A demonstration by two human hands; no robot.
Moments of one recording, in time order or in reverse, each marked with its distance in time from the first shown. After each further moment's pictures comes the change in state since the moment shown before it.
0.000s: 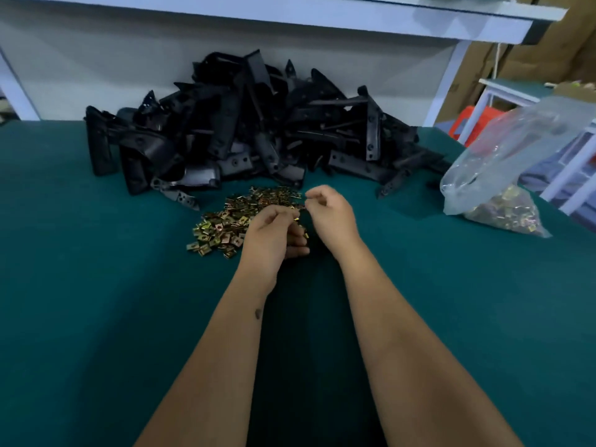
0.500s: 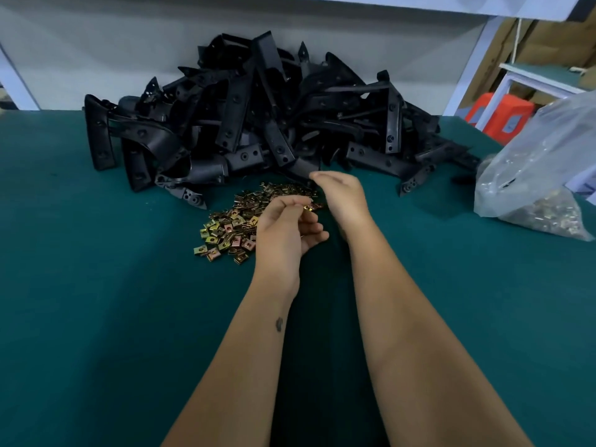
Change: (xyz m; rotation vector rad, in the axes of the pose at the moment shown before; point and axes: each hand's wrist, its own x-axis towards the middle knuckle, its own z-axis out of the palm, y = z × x) left_hand 0.004 0.002 0.005 -0.324 0.007 0.062; right_hand 0.028 -0.009 0.013 0.226 0.047 0.121
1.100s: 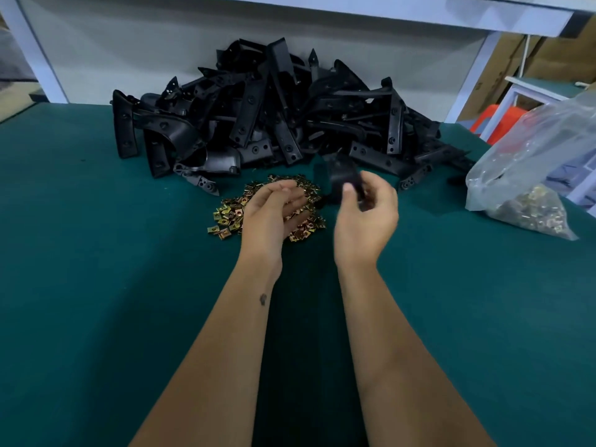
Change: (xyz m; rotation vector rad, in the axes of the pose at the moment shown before) left_hand -0.013 0.016 -0.021 0.035 0.024 0.054; right_hand -0.097 -0.011 -0.003 0.184 0.562 -0.348
